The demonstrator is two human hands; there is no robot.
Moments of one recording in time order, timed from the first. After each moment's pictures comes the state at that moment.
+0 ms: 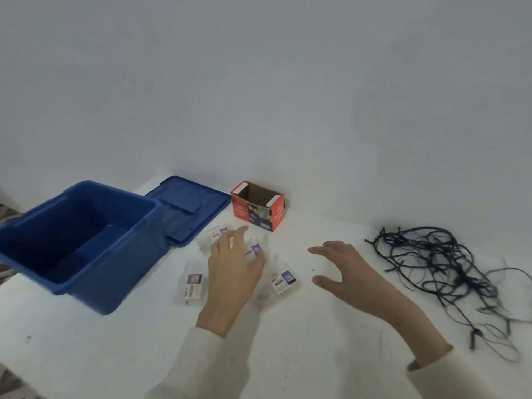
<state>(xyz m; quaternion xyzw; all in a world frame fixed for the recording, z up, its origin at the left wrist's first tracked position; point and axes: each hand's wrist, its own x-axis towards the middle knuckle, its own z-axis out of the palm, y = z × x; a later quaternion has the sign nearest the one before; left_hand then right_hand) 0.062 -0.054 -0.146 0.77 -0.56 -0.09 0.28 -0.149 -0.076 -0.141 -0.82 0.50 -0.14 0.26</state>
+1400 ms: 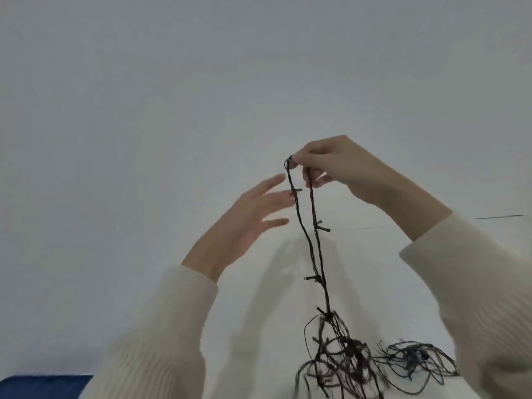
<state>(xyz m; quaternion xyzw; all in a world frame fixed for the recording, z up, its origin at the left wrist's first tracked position) -0.116 -0.087 0.156 0.20 -0.72 -0.54 0.39 -0.280 -0.035 0.213 -0.69 0.53 -0.47 0.13</state>
